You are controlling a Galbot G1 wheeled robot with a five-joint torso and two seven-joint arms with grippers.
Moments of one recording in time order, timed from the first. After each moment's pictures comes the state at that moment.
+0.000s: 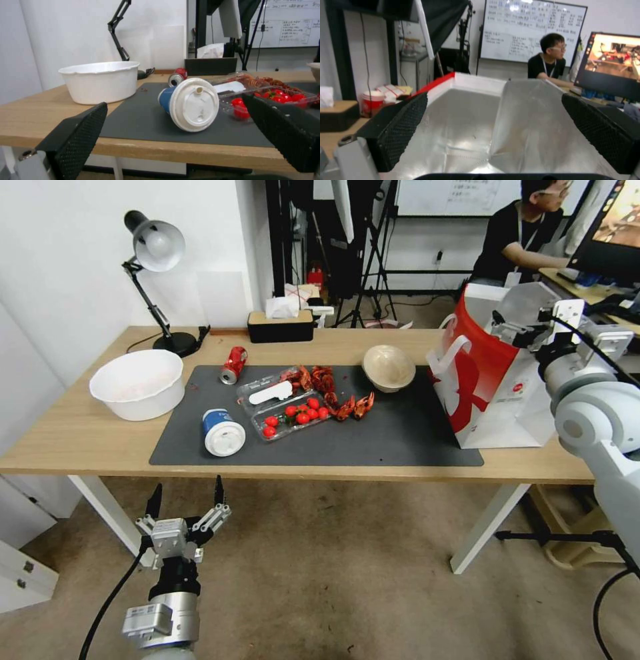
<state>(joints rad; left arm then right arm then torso) 1.83 -1.59 -0.55 -2.22 -0.02 -0.24 -0.11 -0.79 0.74 0.45 1.96 0.79 -0.41 0.40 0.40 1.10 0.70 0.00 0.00</state>
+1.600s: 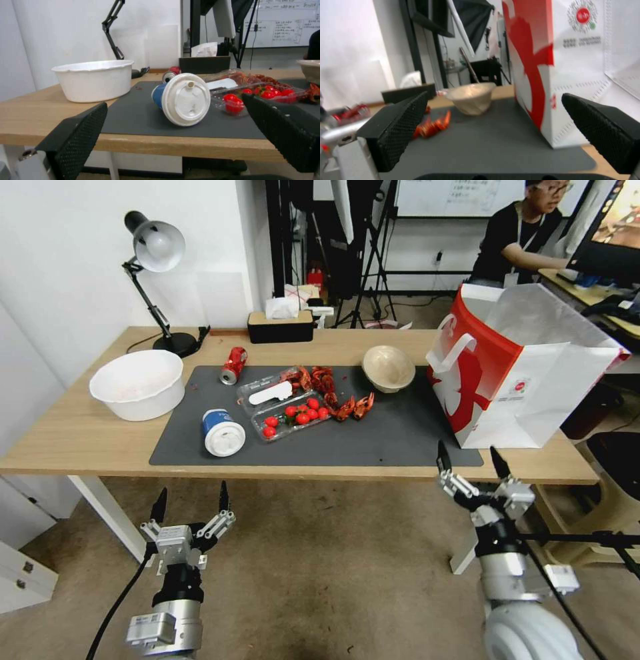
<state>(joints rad) 1.84 -1.60 -0.54 -2.20 -0.01 -0.28 -0.08 -1.67 1.15 0.44 2.13 0.38 0.36 0.26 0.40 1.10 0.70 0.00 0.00</state>
